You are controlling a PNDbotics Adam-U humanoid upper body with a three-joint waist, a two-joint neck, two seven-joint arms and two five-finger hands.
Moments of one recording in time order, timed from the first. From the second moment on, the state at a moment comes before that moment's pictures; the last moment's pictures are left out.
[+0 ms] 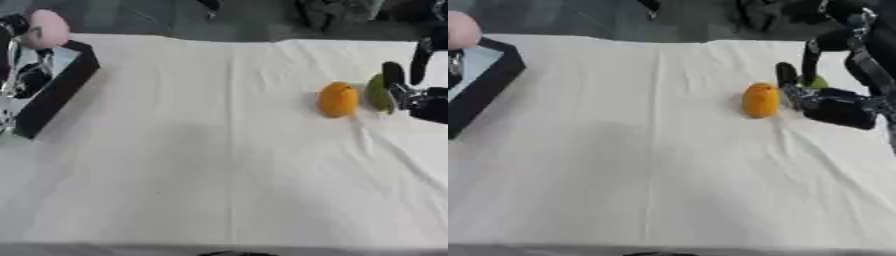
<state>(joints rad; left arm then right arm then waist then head) -0.48 0.80 -0.17 -1.33 -0.69 0.61 0.34 -0.36 -0.54 0.07 -1.98 0.58 -0.42 0.05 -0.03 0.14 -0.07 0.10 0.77</state>
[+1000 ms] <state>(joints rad) -0.48 0.90 -0.09 -1.22 -0.44 0.63 0.39 -0.32 -0.52 0.06 -1.98 0.56 -0.42 0.05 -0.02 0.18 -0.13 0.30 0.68</state>
